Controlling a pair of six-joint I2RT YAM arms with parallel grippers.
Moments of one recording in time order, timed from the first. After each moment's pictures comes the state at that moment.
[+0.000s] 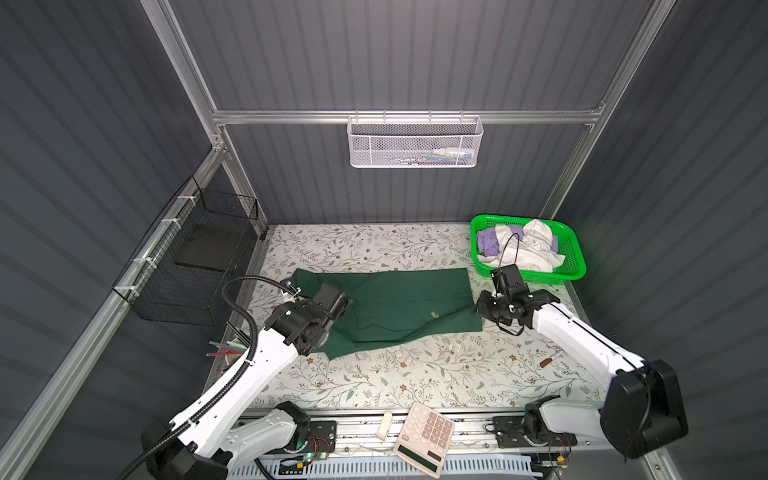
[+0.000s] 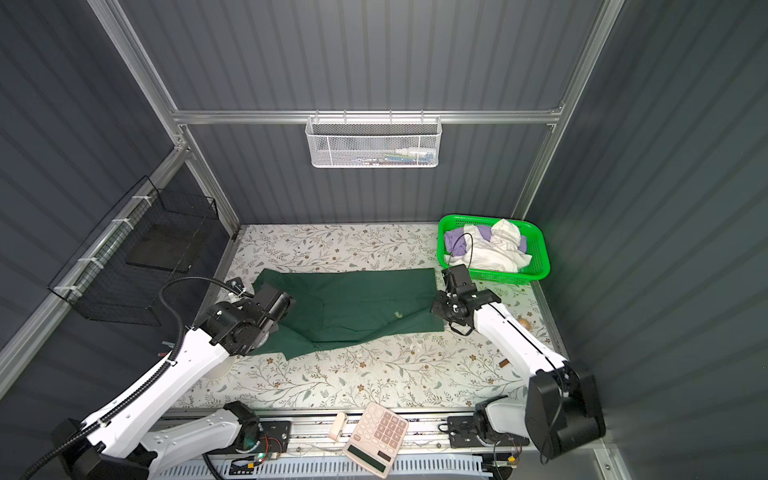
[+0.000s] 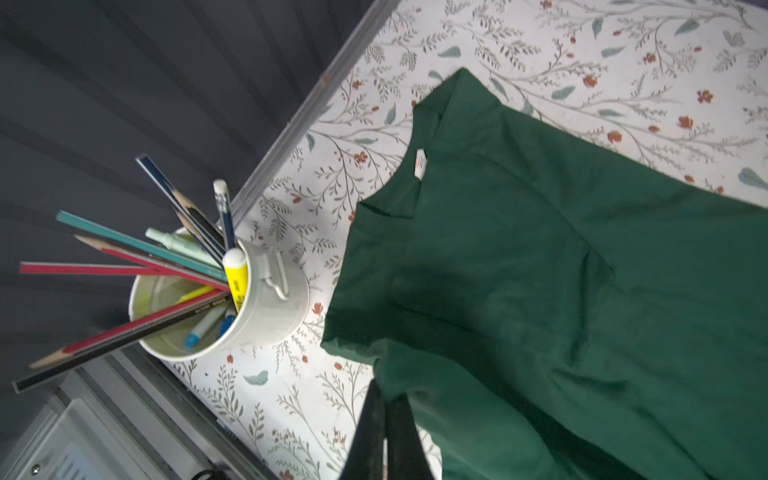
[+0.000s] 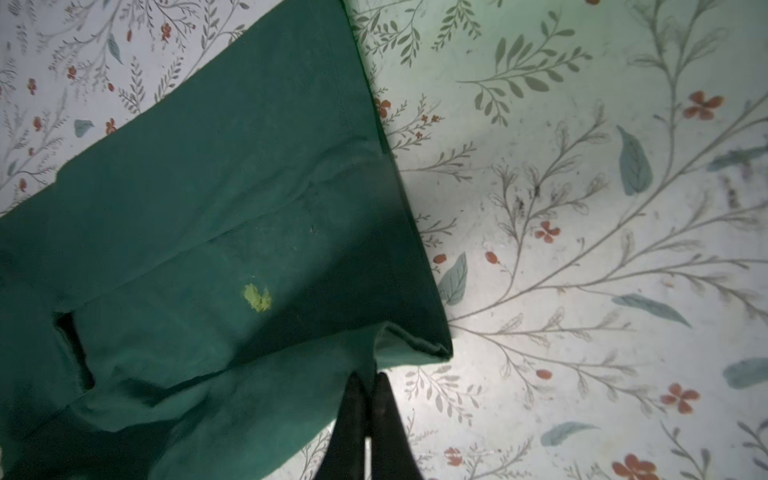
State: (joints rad) left arm -0.59 1.09 1.06 -1.23 -0.74 -0.96; right arm 0.30 1.34 0.89 -0.61 -0.01 0.64
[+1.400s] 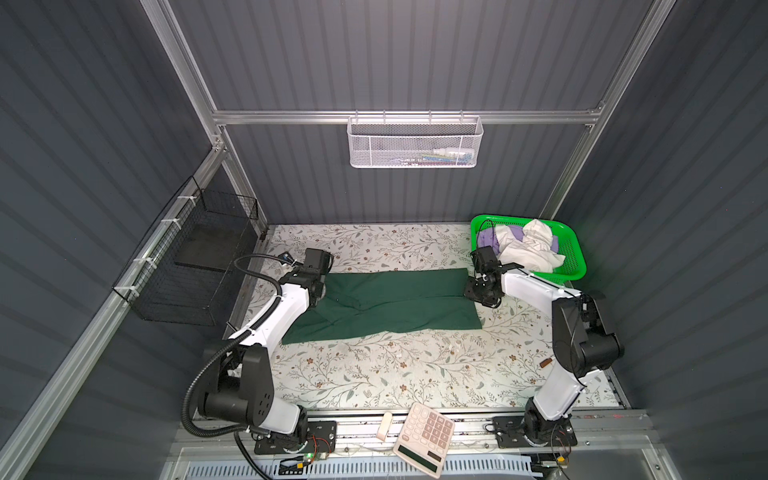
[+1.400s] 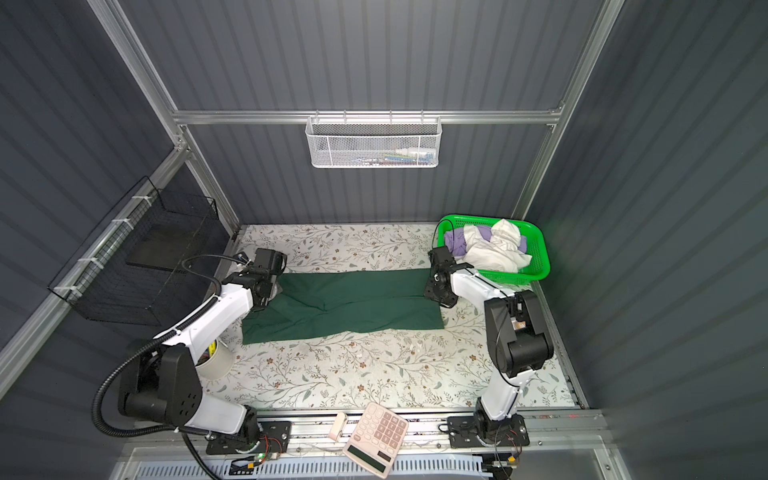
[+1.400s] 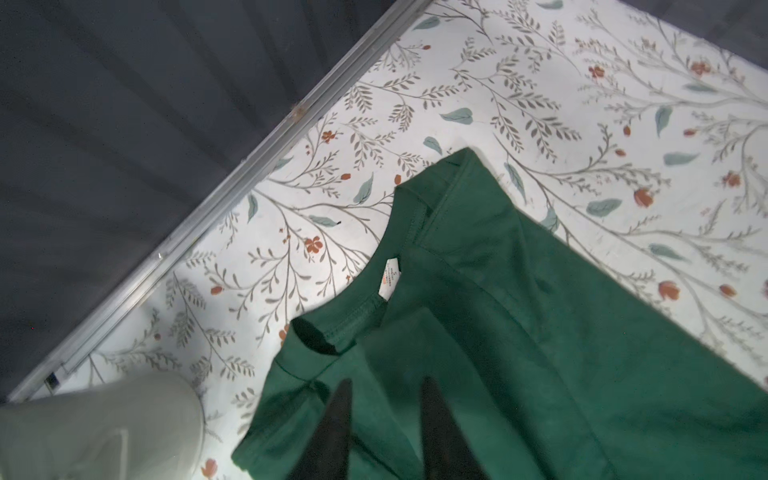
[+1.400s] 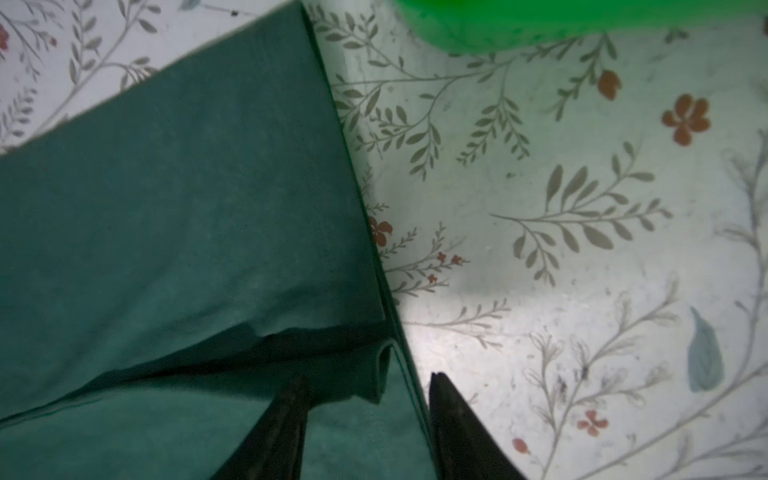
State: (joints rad) left arm -0.23 1.50 1.08 -0.65 -0.58 -0.70; right arm 0.27 1.73 1.13 -0.56 0.08 0.53
